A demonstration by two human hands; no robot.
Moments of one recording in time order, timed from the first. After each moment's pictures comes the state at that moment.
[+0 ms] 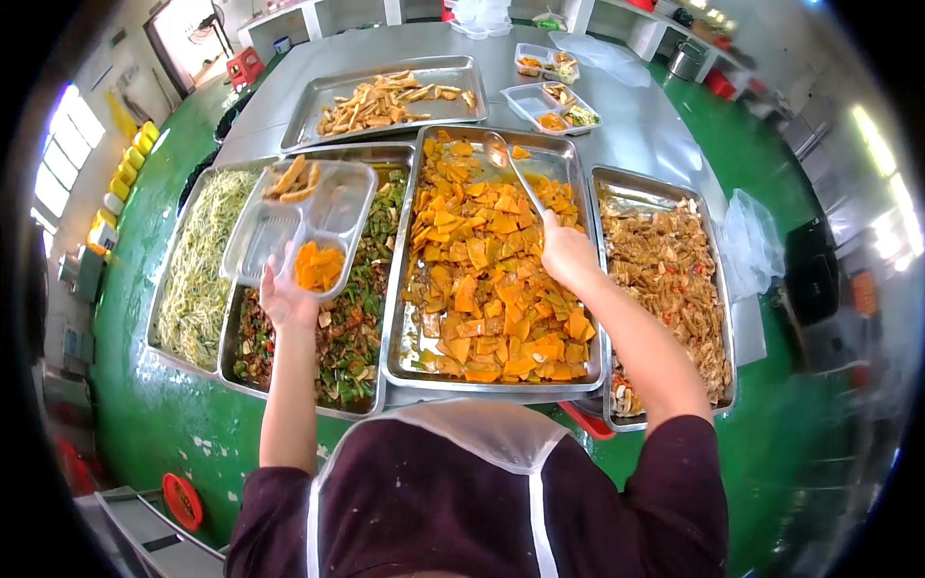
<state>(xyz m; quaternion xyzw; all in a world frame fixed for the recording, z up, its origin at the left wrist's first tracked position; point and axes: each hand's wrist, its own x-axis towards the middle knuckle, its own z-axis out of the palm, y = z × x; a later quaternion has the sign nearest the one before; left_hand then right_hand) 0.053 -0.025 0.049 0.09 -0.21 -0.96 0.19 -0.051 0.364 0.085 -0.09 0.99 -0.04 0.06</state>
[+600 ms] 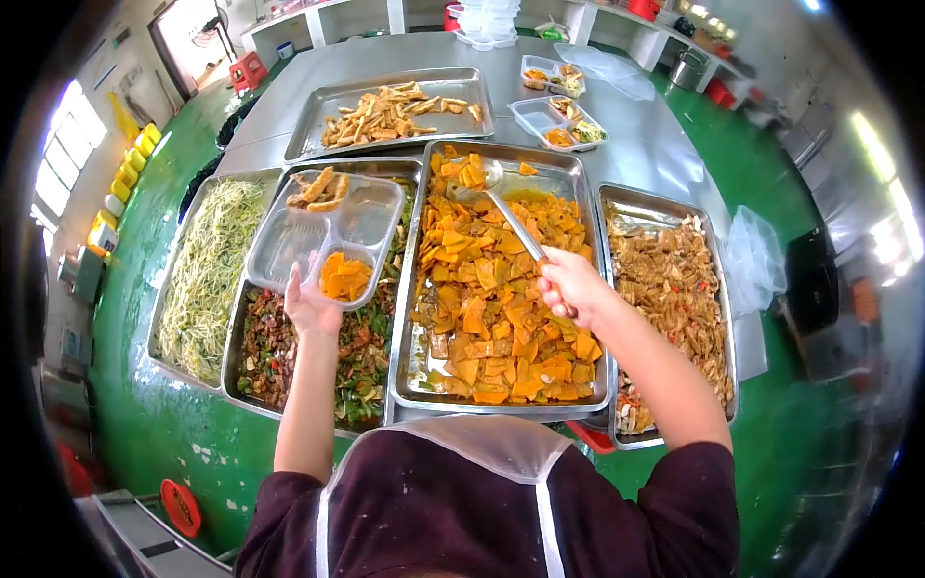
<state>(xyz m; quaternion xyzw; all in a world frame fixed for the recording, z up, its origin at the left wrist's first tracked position) 0.016 -0.030 0.005 0.08 -0.11 -0.98 0.15 -0.021 0.343 0.138 0.12 0.69 -0.64 0.31</state>
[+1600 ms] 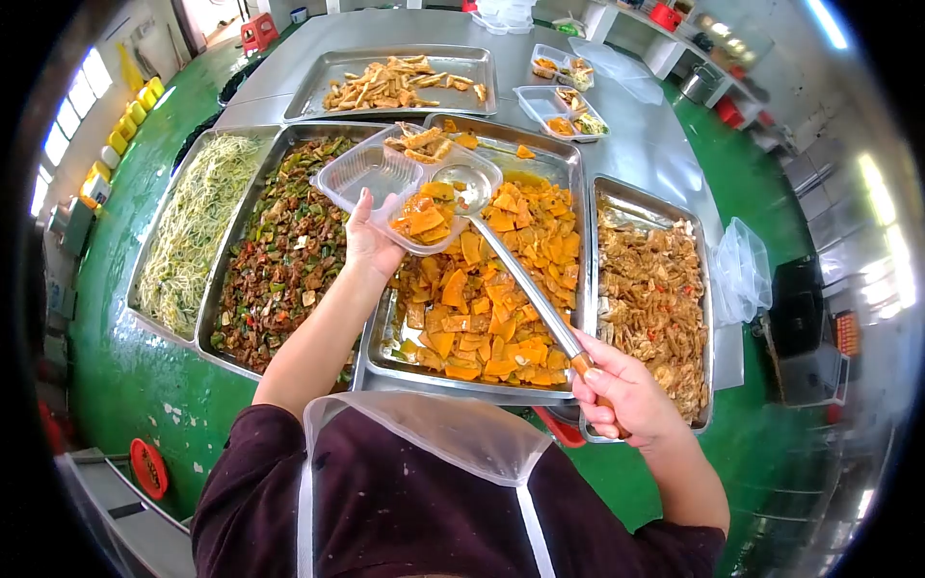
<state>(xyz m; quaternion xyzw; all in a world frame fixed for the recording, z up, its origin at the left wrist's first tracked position) -0.035 0.088 0.032 0.13 -0.16 -0.98 0.02 0.124 0.403 0.215 0.13 0.60 -0.70 0.37</state>
